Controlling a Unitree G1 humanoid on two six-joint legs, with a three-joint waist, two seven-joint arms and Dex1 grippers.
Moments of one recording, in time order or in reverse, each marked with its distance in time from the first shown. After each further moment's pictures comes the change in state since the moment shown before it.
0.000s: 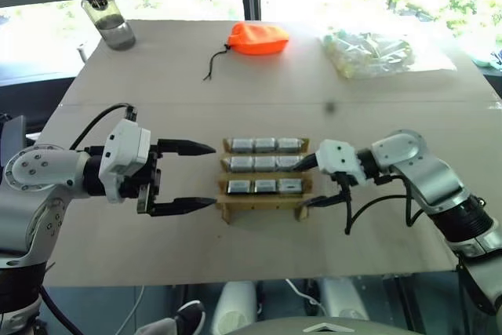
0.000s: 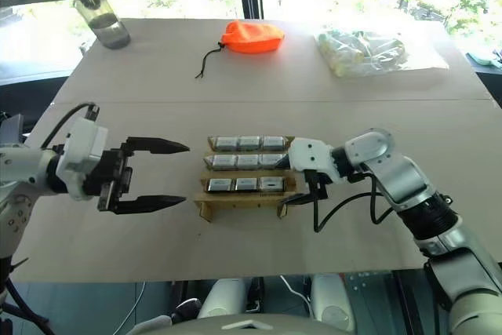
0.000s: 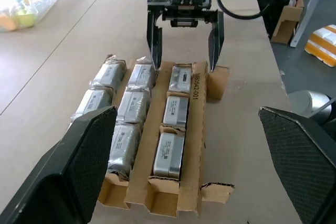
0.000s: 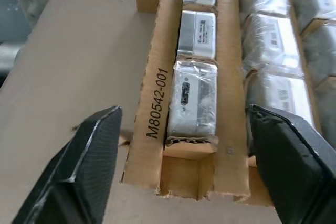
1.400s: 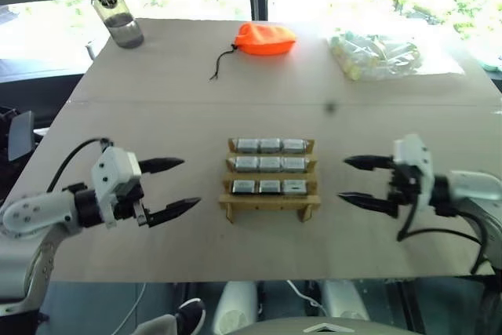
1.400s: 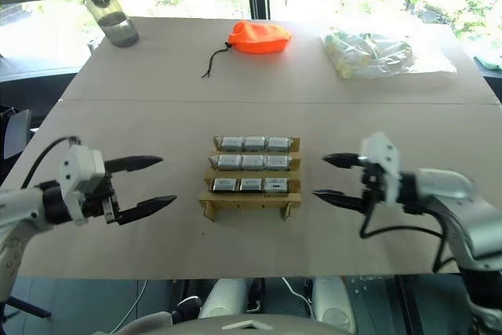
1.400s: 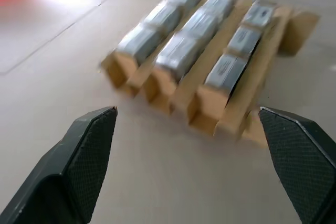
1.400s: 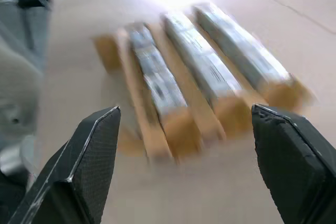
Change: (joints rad) left arm 0.344 -0.162 0.146 0.031 0.138 -0.052 0.250; right arm 0.576 -0.065 -0.555 -0.186 0.283 0.110 -0.223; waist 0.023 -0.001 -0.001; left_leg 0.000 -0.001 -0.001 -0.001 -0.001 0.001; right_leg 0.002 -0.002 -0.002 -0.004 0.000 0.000
